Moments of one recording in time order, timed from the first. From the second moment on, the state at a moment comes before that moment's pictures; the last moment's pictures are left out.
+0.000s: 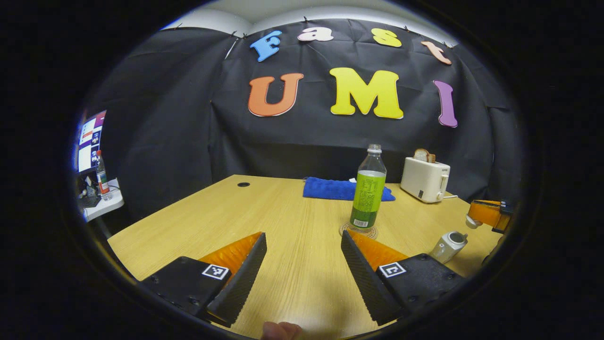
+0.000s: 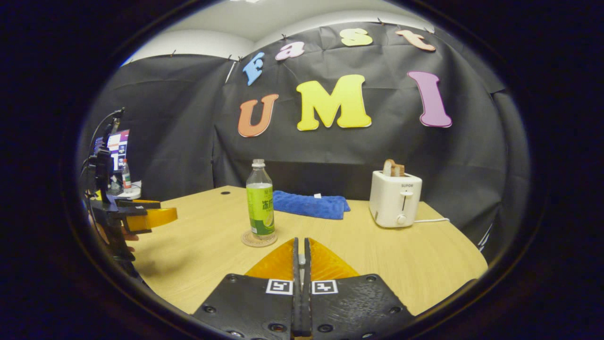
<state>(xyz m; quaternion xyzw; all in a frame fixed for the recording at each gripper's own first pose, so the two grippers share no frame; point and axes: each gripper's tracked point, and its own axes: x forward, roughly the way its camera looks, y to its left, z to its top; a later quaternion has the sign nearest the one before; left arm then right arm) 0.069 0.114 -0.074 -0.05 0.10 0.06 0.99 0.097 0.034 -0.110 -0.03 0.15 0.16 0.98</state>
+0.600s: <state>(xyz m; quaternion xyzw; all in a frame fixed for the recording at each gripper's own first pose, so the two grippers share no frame) 0.036 0.140 -0.065 -0.04 0.08 0.09 0.99 0.101 0.046 -0.141 -0.03 0.16 0.16 0.97</state>
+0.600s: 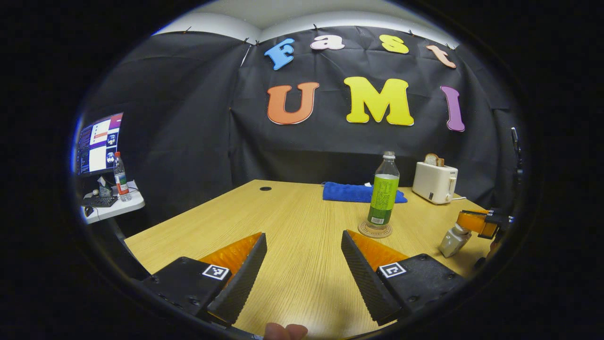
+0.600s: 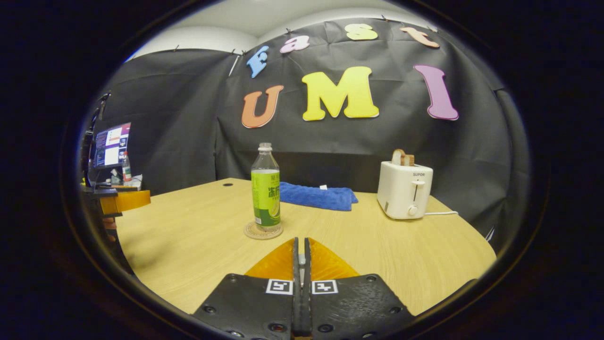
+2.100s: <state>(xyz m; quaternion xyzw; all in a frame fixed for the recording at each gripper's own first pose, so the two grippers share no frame) 0.007 0.017 0.016 -0.02 -0.01 0.00 1.00 0.017 -0.017 -0.021 -0.04 0.02 0.03 1.00</state>
